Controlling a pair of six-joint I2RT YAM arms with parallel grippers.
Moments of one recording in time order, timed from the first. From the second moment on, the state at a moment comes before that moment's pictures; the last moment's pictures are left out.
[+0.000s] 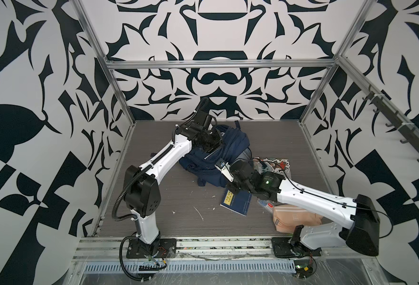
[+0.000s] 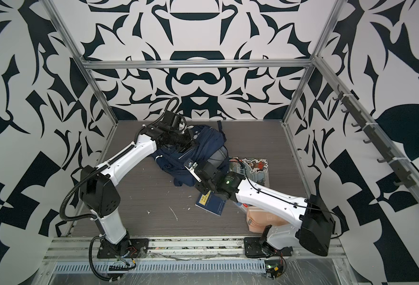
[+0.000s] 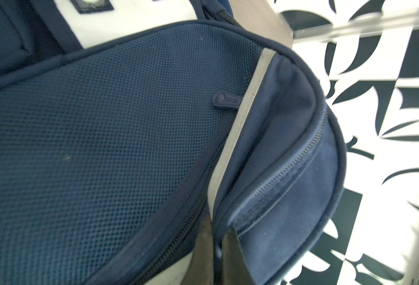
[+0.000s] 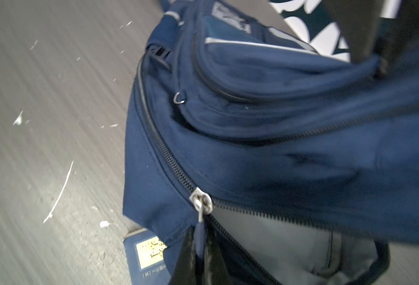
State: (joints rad) left arm -0.57 1.81 1.70 -0.69 0.40 -1.02; right arm 0.99 1.31 1.02 -0.48 0.26 -0.01
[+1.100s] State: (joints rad) left arm -0.60 1.81 1.59 -0.61 0.29 -1.24; right arm 1.02 1.50 1.15 -0.43 -0.01 0.19
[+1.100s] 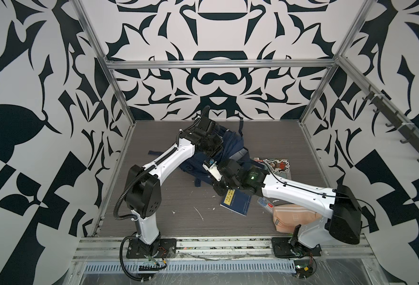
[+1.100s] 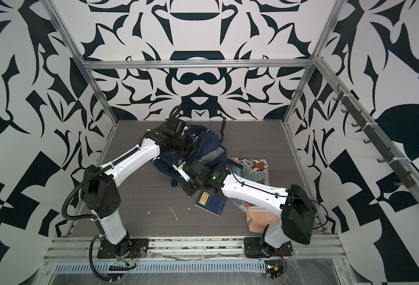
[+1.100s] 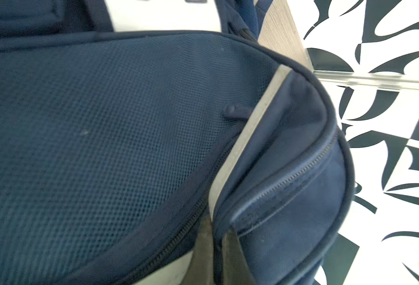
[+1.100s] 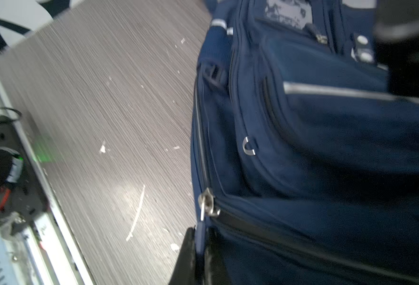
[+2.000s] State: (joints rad) left arm -0.65 1.86 1.51 -0.29 0.25 -1.50; right arm 1.02 1.69 1.06 -0.13 0.05 0.26
